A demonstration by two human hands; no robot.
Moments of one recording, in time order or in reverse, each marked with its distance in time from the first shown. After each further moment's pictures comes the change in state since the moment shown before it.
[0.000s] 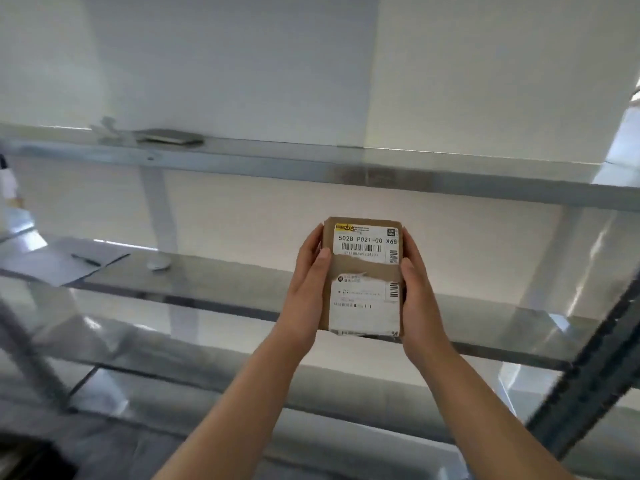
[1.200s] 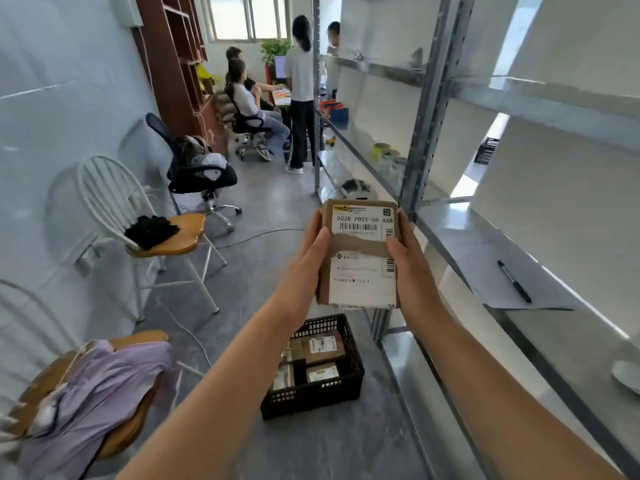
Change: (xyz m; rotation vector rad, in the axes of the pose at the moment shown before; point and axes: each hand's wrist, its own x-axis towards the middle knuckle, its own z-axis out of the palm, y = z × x) left_hand -0.118 0.152 -0.624 0.362 1.091 0.040; right_hand 0.033 0.172 0.725 0.337 -1.163 0.170
